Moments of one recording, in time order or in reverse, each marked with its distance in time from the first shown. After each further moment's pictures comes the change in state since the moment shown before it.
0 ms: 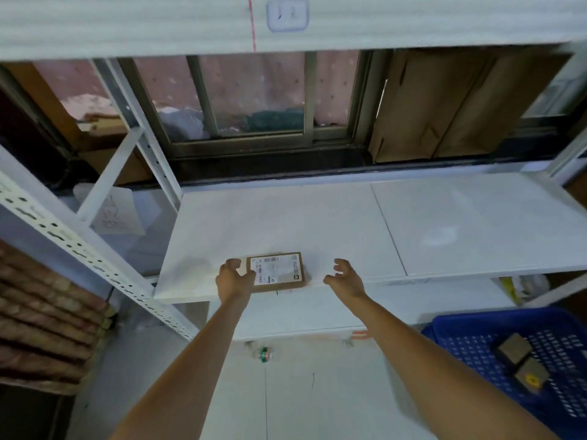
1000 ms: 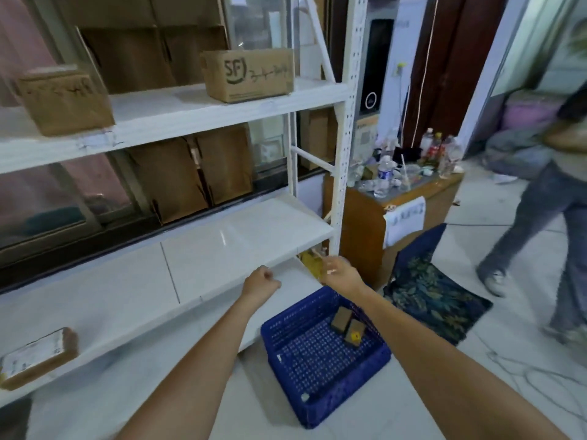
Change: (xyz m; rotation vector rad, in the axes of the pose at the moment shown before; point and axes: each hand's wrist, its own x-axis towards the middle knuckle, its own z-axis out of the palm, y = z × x) left_hand -0.517 0.240 0.326 0.279 -0.681 0.543; right_hand -0.258 0.237 -0.549 -0.085 0.337 -0.086
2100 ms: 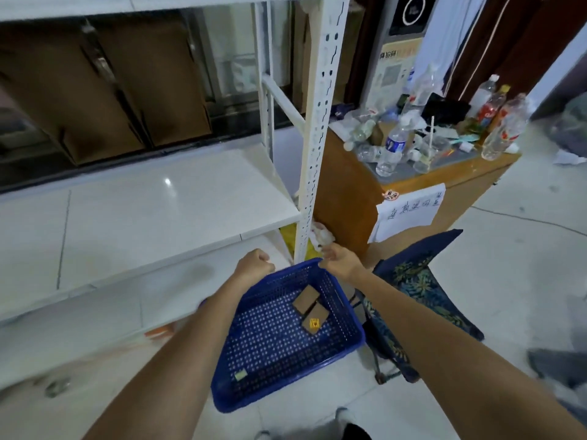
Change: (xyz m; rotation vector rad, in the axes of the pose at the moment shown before) left_hand 0.253 0.107 0.209 -0.004 -0.119 -0.313; right_hand 0.298 0.181 -0.152 -0.169 -0.306 0.121
